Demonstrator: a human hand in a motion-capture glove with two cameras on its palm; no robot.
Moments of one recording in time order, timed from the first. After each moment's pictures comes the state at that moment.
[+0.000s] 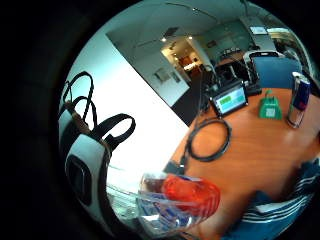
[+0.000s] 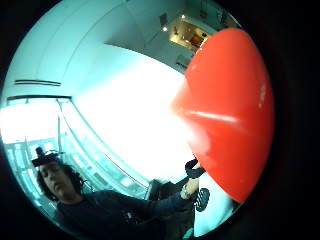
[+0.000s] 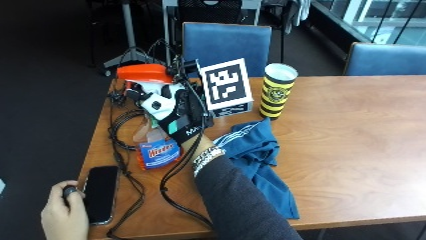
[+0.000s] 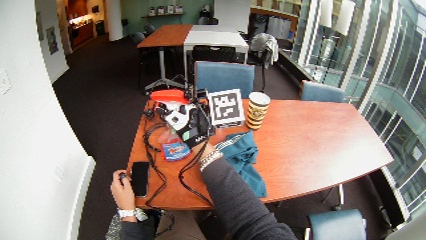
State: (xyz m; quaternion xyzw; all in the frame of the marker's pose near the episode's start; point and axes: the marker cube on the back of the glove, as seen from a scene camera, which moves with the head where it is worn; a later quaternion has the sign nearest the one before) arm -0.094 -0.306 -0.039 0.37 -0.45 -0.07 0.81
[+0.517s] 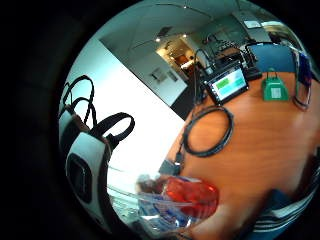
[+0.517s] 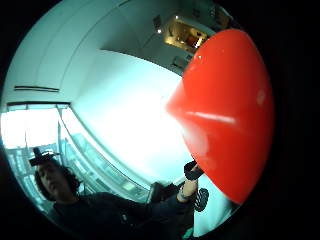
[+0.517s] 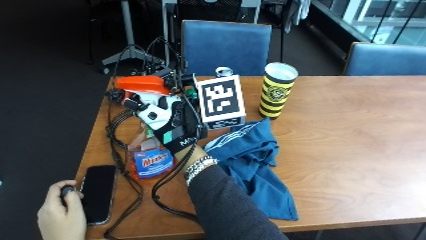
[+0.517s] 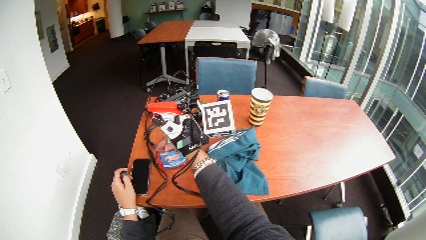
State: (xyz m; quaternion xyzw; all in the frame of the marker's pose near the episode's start) arm -0.107 -0.310 -0.011 0.36 -0.48 -0.05 0.80
